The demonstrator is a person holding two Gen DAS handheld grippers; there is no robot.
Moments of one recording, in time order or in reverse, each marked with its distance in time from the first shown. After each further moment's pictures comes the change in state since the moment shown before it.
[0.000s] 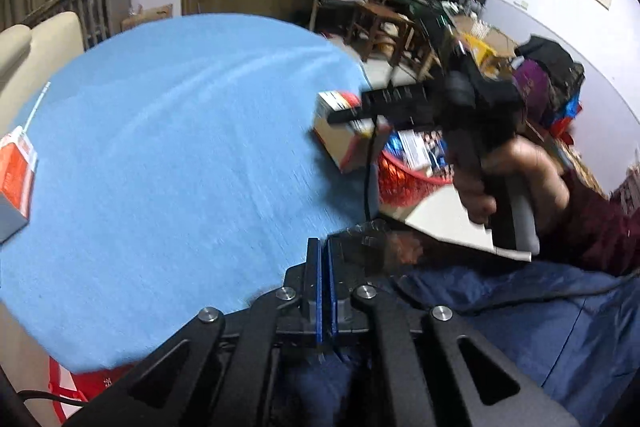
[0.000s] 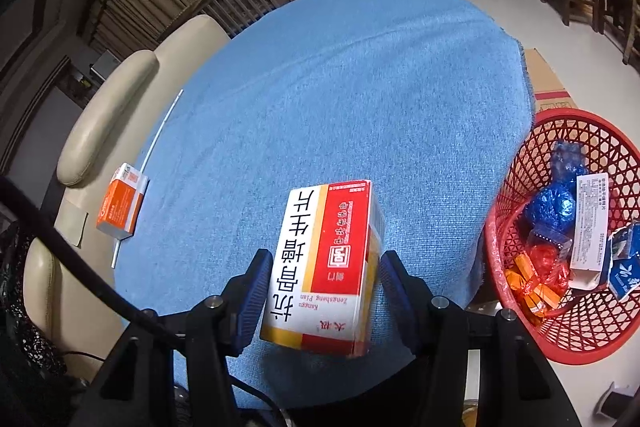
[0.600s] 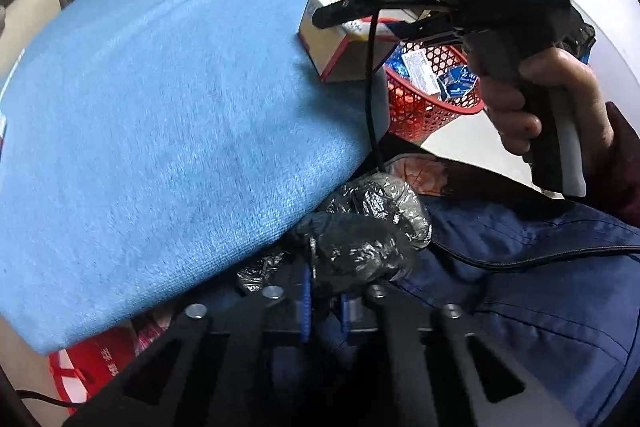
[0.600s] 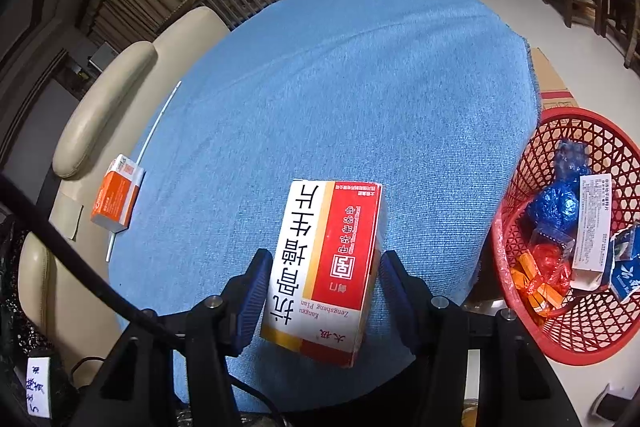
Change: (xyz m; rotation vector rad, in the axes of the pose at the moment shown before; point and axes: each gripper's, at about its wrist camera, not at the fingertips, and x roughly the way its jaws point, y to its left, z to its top) left arm 0.071 -0.025 -0.034 0.037 0.229 -0.012; right arm 0.006 0.006 -0.002 -0.021 0.011 -0.015
